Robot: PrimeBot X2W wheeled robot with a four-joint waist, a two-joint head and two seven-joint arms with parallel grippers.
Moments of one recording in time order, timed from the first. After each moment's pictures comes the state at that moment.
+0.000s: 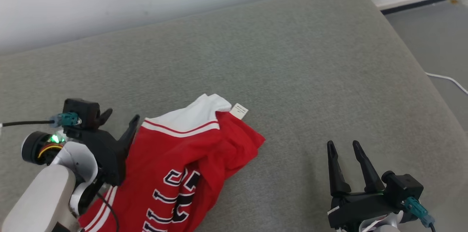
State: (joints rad) left arm -0.56 0.46 -0.42 0.37 -0.57 -0.12 0.24; right arm -0.13 -0.05 0.03 0.28 0.26 0.13 -0.26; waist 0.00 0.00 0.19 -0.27
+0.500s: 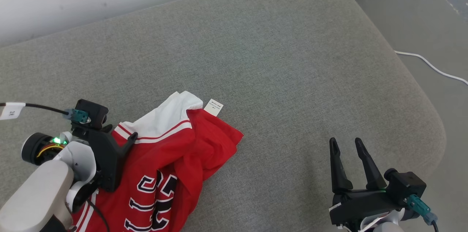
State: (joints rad) left arm -0.66 0.55 -0.64 0.48 -0.69 -0.13 0.39; right arm -0.14 -0.05 0.02 0.27 0.28 0.13 -0.26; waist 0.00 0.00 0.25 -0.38
